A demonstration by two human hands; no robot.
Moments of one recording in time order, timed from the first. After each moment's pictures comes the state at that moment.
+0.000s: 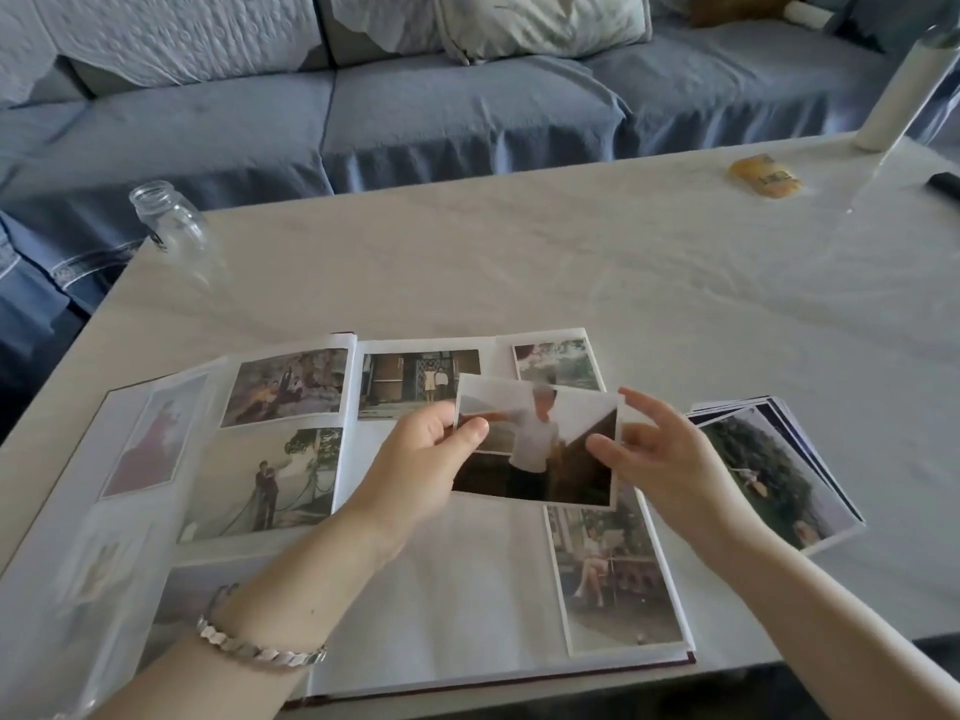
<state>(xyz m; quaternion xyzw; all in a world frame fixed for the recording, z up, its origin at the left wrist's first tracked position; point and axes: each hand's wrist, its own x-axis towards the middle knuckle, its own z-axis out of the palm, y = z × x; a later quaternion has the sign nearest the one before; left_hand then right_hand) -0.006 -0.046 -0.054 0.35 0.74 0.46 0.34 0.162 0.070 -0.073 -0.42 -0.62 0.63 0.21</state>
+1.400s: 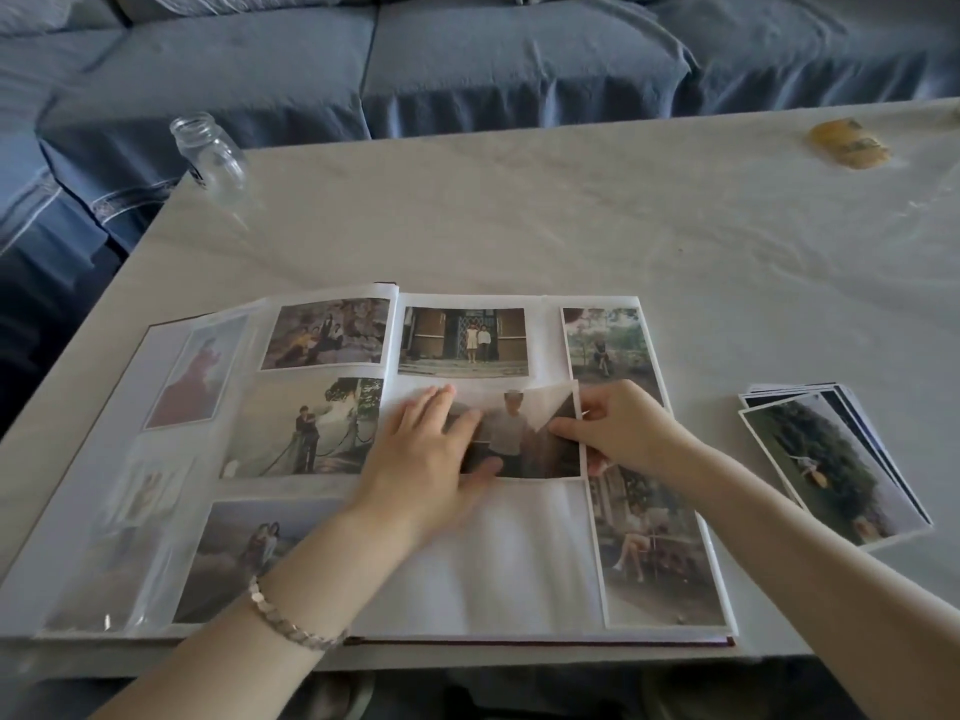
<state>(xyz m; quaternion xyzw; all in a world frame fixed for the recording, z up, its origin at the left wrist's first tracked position) -0.033 -0.079 -0.104 0.56 0.83 0.01 0.07 0.097 0.075 -0.095 -0.39 -0.75 0.53 -0.01</state>
